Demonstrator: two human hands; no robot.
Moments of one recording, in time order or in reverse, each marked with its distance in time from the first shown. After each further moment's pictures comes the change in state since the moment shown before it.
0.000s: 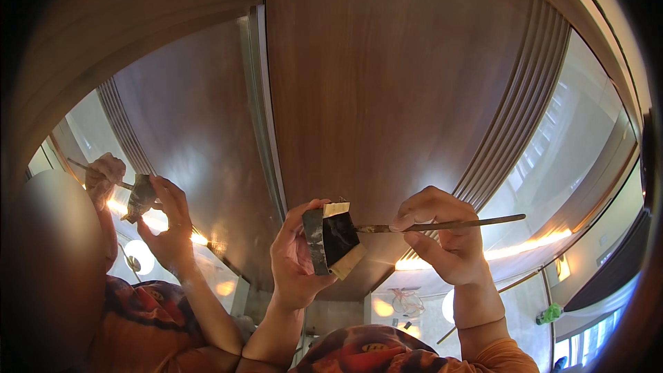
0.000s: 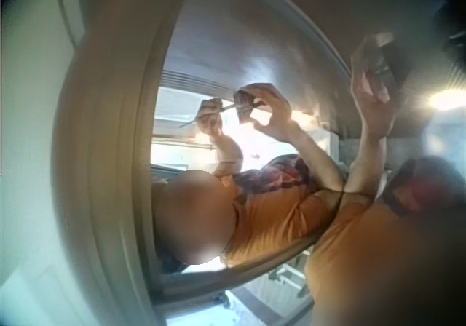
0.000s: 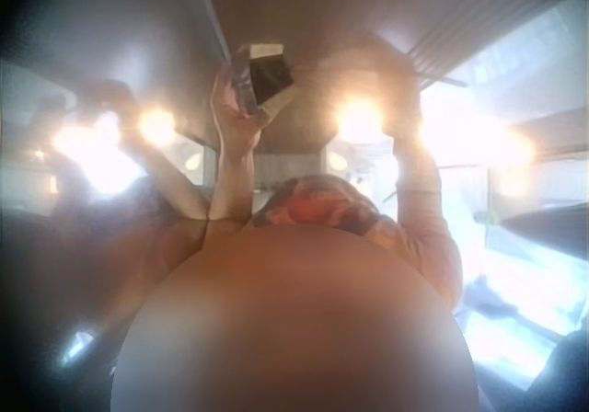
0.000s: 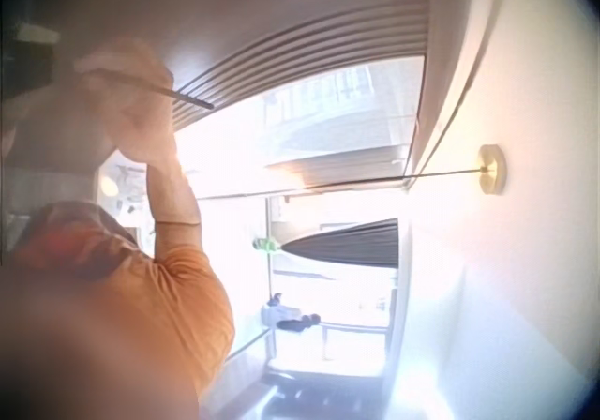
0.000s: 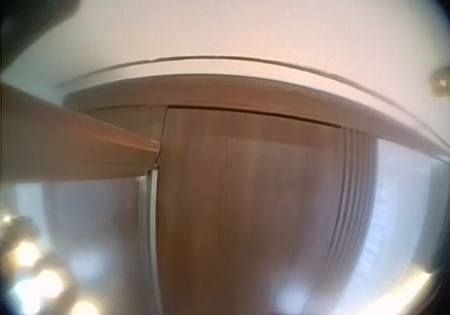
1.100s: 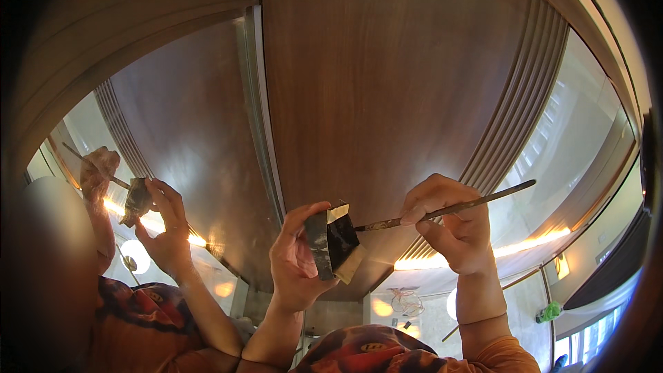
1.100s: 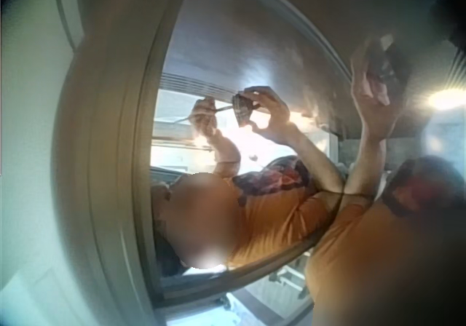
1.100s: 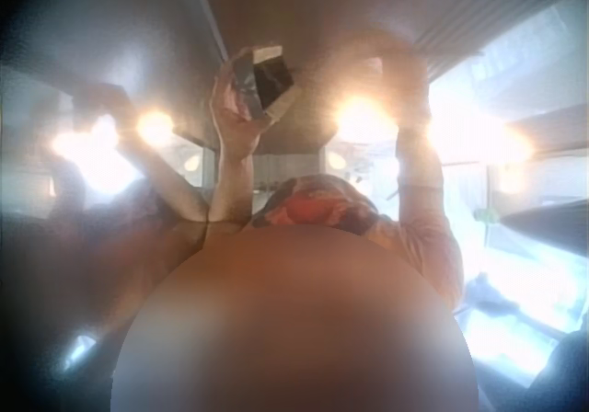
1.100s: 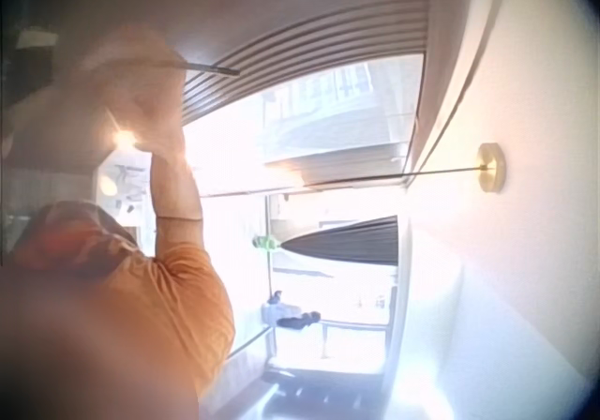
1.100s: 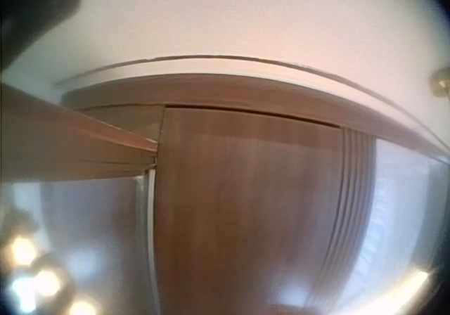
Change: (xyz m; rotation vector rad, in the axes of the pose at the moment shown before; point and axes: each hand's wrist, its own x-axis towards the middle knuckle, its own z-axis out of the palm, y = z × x) left_hand -0.001 0.002 0.002 0.127 -0.033 0.030; right_hand 0.008 -0.002 -0.005 0.088 -0.011 0.029
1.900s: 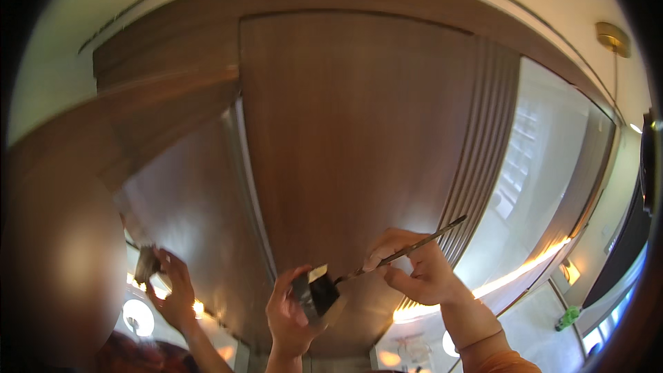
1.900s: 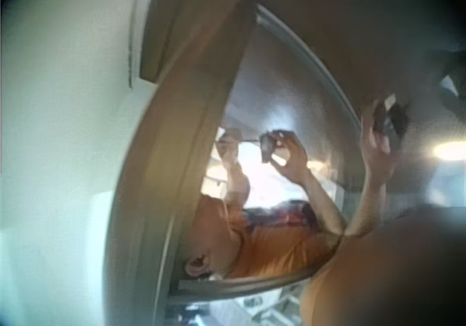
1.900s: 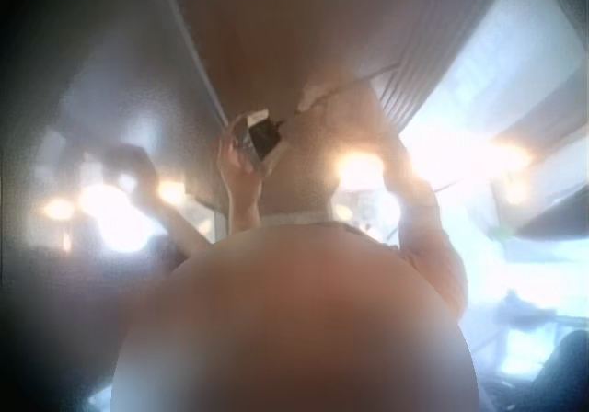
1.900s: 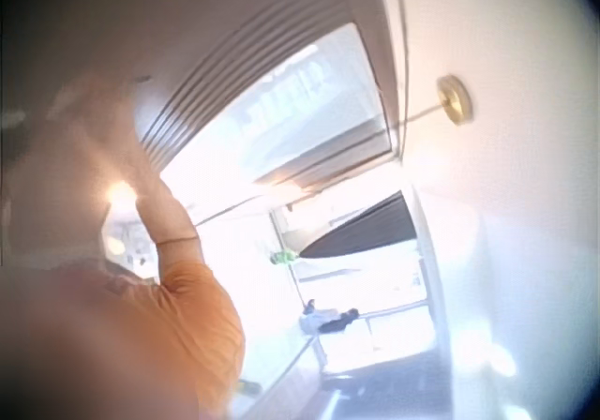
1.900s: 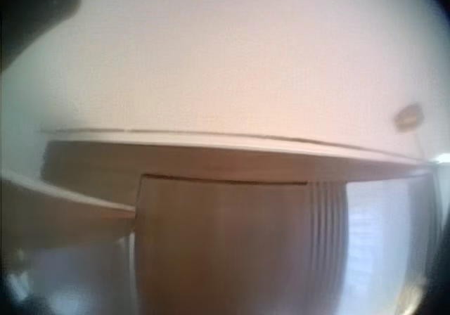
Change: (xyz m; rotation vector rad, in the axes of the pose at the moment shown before) left_hand 0.002 0.011 0.009 0.096 0.045 -0.078; right_hand 0.013 -0.011 -0.006 -0.108 -0.089 -0.088
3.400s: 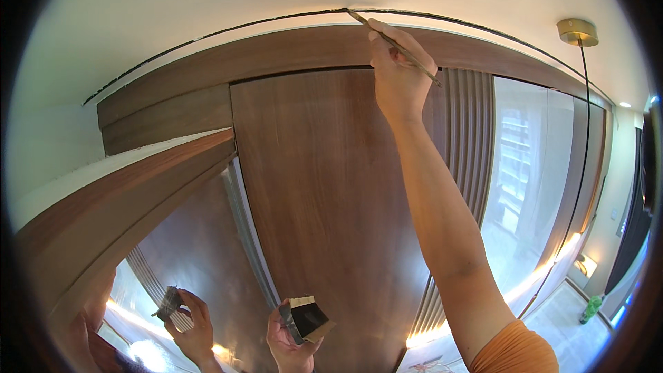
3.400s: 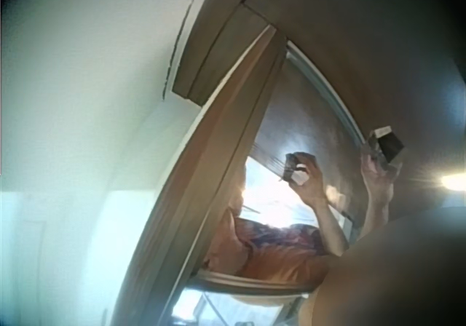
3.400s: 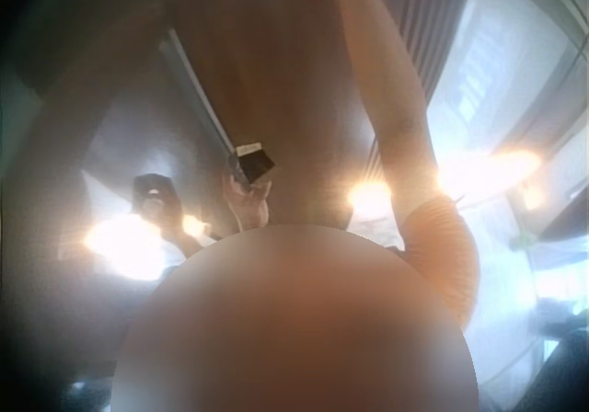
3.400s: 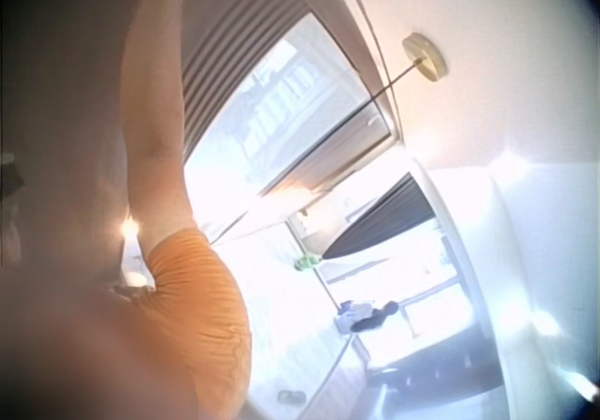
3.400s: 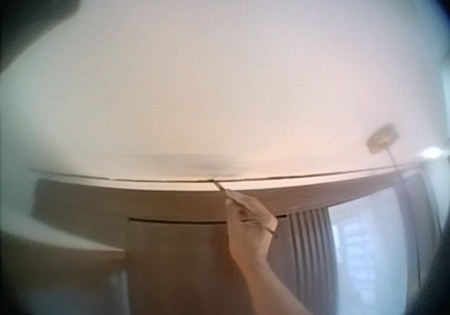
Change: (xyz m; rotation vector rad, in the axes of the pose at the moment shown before) left_hand -0.010 -0.016 -0.004 0.173 0.157 0.102; right_hand 0.242 -0.048 -0.132 -0.242 1.040 -0.709
